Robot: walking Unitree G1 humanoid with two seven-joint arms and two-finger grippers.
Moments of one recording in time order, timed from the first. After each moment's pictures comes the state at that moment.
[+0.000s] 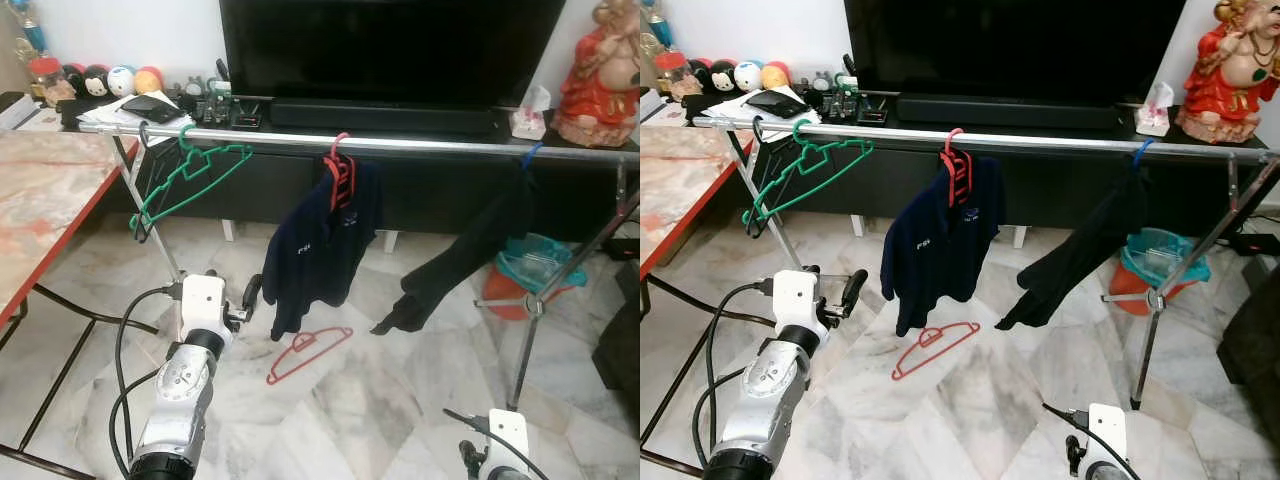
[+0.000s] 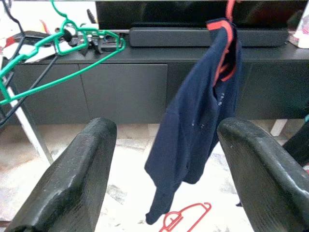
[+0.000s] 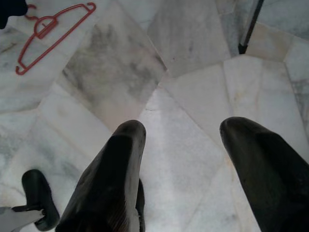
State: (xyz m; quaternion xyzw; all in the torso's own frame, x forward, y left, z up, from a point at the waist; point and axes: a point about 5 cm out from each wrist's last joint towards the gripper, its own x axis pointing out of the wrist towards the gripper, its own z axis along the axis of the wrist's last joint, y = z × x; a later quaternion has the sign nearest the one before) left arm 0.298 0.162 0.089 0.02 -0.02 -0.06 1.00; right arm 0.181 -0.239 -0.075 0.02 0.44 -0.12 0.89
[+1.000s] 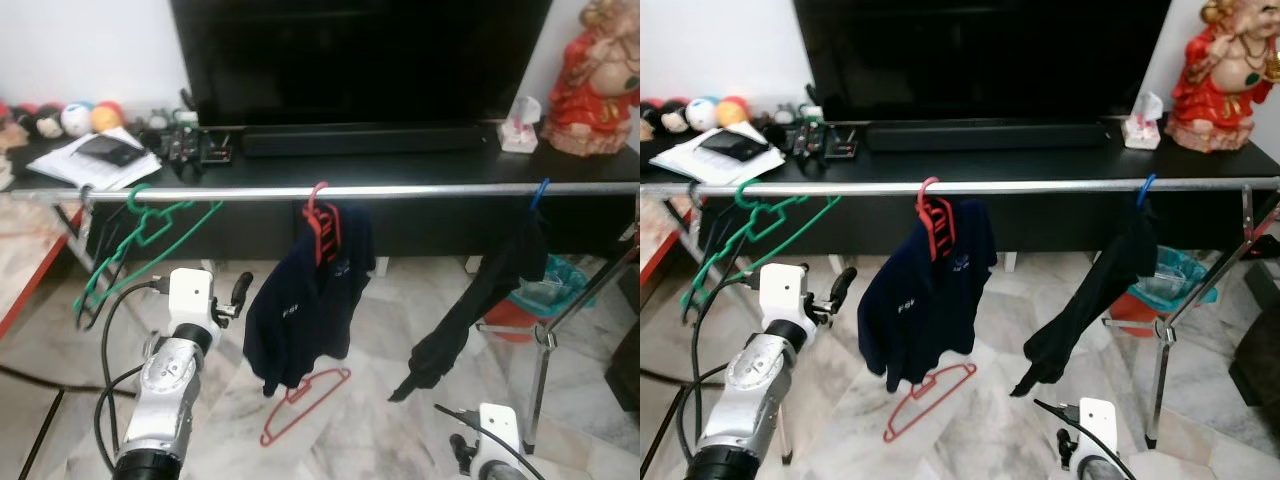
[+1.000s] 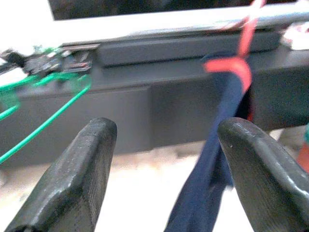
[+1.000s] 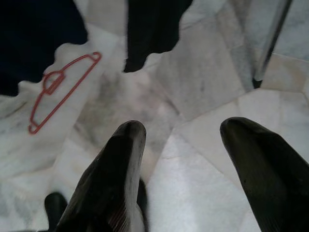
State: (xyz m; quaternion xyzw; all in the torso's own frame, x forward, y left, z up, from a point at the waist) left arm 0.306 0.165 0.103 0.02 -0.02 -0.07 1.00; right arm 0.189 -0.233 -0.072 0.02 0.43 -0.11 0.89
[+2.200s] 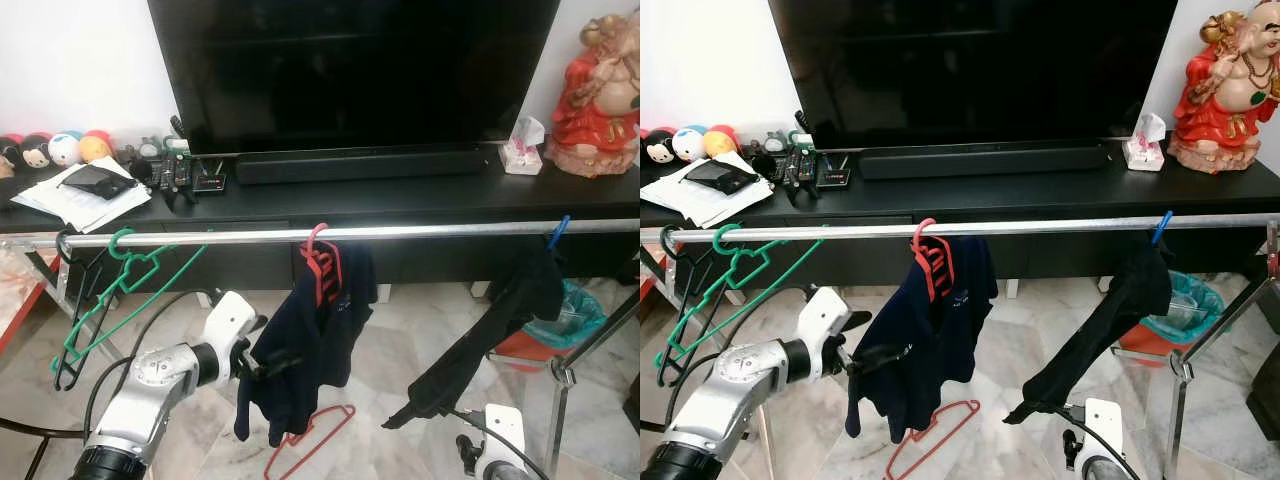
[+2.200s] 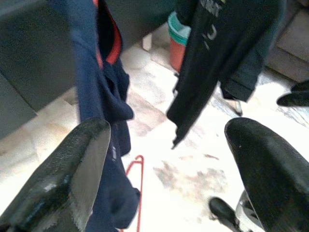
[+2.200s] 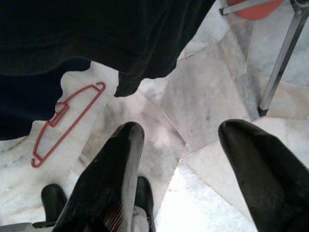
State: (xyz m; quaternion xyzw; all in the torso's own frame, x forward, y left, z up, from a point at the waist) left arm 0.278 0.147 0.081 0.08 0.17 -0.43 0.88; right arm 0.190 -0.235 -0.072 0.02 0.43 -0.13 0.89
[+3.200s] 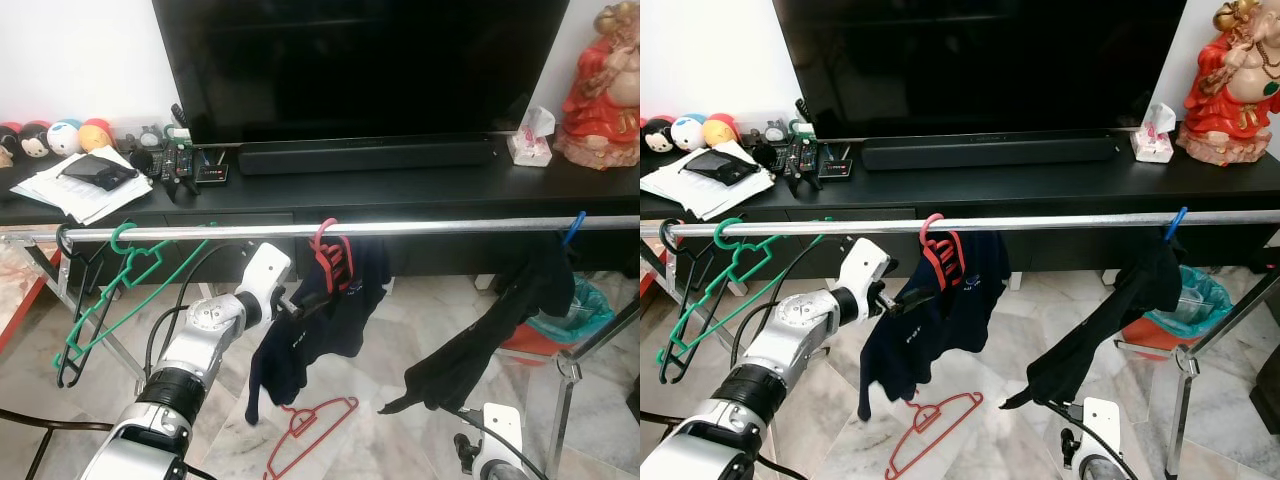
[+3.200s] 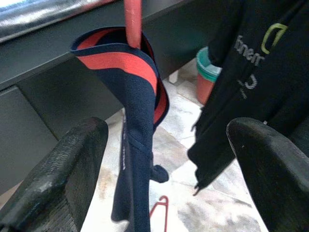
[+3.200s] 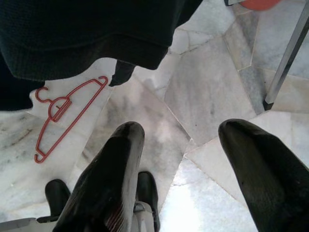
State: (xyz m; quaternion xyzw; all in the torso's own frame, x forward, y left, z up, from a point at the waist) left arm 0.344 0.113 0.107 0.08 0.09 -0.38 0.92; right arm 0.191 -0.231 -0.072 0.03 0.43 -0.13 0.89
